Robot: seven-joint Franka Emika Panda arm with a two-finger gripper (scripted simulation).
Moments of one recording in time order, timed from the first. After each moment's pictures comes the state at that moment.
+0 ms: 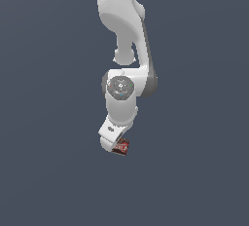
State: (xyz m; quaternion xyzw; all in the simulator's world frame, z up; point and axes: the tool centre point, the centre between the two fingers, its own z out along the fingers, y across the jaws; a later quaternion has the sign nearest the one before) arm 0.073 -0.013 0.096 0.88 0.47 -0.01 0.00
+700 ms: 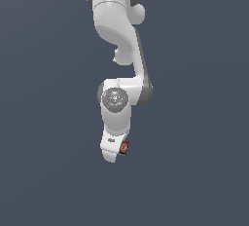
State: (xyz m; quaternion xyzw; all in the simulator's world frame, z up) arm 0.094 -0.025 0.071 0.80 0.60 0.00 0.00
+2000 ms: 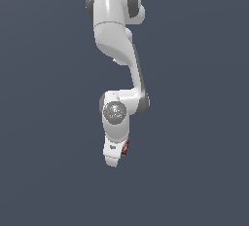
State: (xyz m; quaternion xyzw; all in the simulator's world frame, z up) arm 0.097 -0.027 0.015 0.78 0.62 0.00 0.00
